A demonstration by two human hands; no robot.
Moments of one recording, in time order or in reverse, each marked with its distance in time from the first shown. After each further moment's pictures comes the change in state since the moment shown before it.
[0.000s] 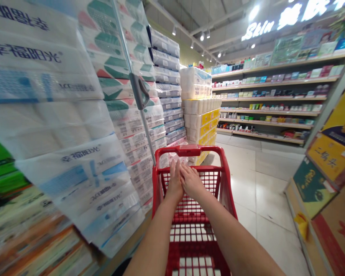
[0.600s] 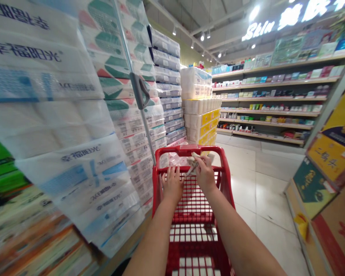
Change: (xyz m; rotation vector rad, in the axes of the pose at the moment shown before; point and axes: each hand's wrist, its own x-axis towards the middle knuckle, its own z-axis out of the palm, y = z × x) left_hand -0.002 0.006 -0.009 0.539 -0.153 -0.113; right_hand 0.003 0.037 -0.023 0.159 0.545 -0.027
